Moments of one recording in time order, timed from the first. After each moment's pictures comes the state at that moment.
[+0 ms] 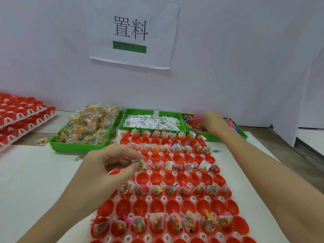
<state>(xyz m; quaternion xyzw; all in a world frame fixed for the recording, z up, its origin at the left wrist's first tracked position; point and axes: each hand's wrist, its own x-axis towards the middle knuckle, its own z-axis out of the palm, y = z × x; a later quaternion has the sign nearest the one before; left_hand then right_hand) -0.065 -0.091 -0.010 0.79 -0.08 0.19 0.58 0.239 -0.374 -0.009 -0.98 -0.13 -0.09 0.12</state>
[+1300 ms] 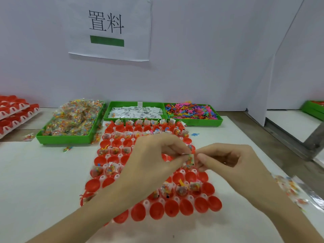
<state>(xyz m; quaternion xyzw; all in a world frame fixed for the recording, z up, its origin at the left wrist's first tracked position) -0.072 -0.205 0.017 0.82 -0.23 0.18 0.49 -0.066 -0.422 0.019 -0.79 -0.21 -0.04 0.58</state>
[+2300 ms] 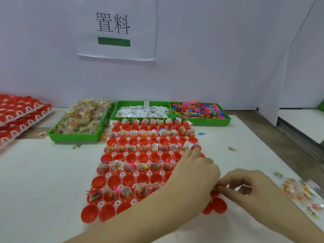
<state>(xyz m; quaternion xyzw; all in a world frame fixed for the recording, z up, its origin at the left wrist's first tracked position) -0.071 -0.280 0.002 0.94 -0.31 0.10 0.06 -0.080 -0.460 -0.012 -0.92 -0.12 0.03 0.38</state>
